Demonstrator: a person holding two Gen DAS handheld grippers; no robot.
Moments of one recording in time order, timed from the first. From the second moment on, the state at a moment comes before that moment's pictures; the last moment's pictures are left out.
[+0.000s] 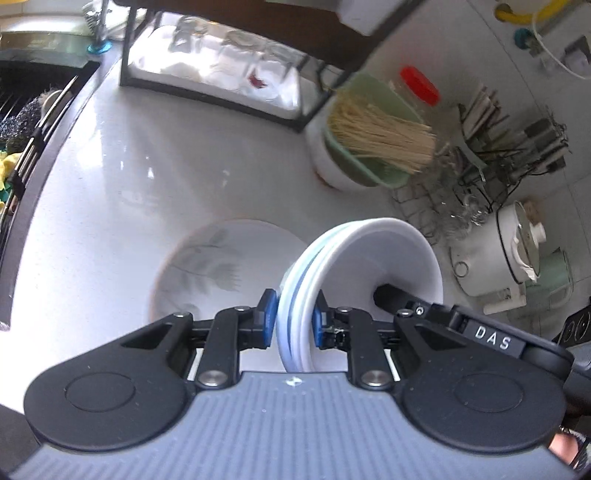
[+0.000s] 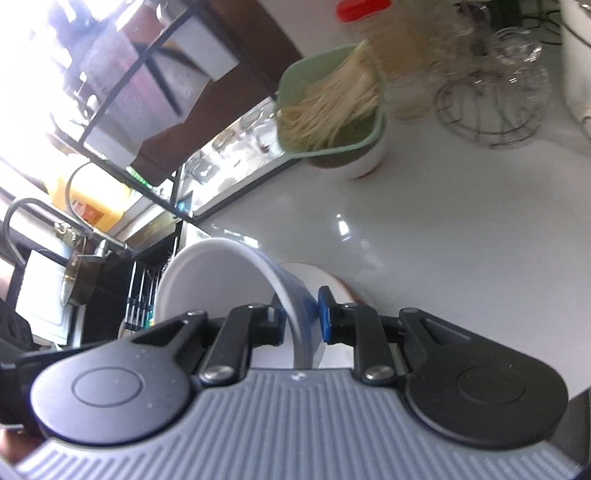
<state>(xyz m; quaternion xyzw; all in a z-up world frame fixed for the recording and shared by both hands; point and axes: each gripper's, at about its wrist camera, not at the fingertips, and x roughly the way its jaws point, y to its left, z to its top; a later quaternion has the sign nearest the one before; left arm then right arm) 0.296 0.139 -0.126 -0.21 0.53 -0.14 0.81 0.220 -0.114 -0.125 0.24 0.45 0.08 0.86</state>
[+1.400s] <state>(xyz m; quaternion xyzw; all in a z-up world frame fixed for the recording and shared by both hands) 0.246 0.155 -0.074 -0.15 0.46 -0.10 0.87 0.184 -0.092 -0.097 0.15 0.38 0.08 0.91</state>
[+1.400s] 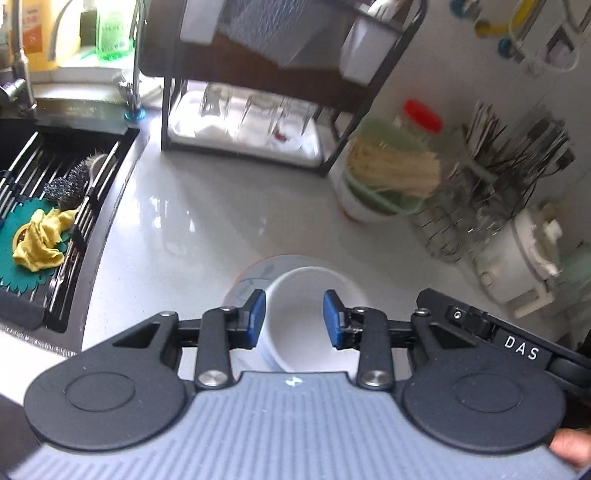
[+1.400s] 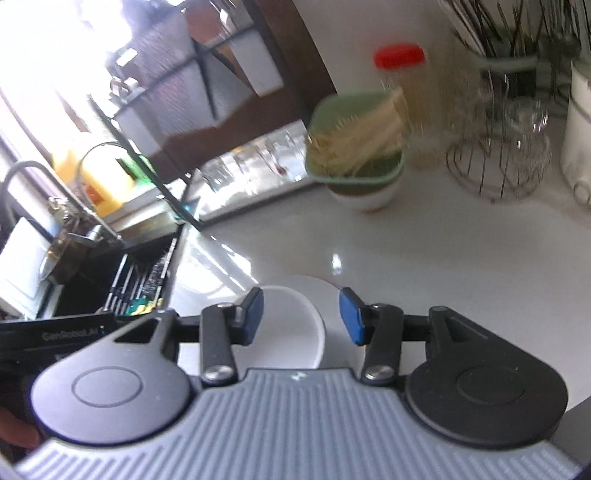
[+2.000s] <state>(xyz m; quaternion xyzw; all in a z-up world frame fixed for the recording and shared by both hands) 0.099 0.101 -0.001 -0.12 0.37 -0.06 0.92 0.055 -0.133 -0.025 0.09 0.26 0.11 0.95</state>
